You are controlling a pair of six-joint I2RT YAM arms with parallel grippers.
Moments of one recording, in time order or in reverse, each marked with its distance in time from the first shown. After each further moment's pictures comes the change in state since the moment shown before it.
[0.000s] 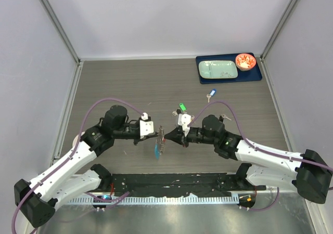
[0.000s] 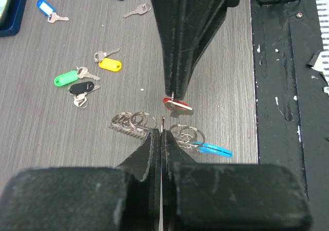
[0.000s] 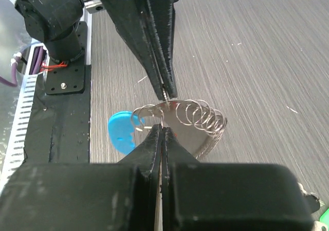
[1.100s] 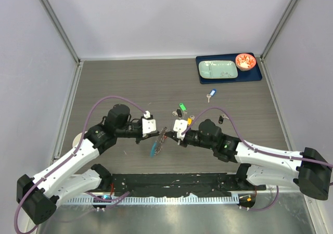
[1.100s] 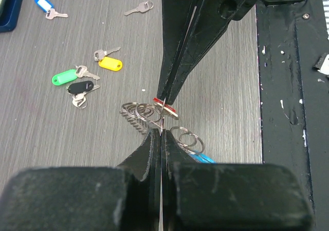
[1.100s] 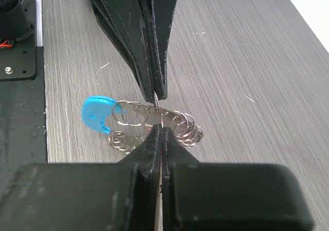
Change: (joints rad) left arm -0.001 0.052 -0.010 0.053 -0.009 -0.017; right arm 0.103 0.001 0.000 -0.047 0.246 -0.166
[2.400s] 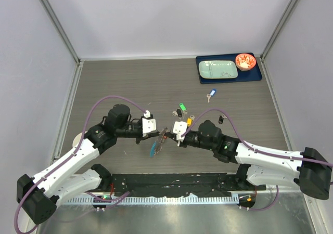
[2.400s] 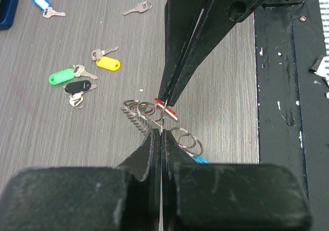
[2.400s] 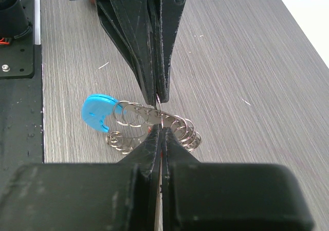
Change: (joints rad) left arm 0.000 0.002 0.000 0.000 0.003 -0.018; right arm 0.021 -0.003 -0.002 0.005 0.024 -0.031
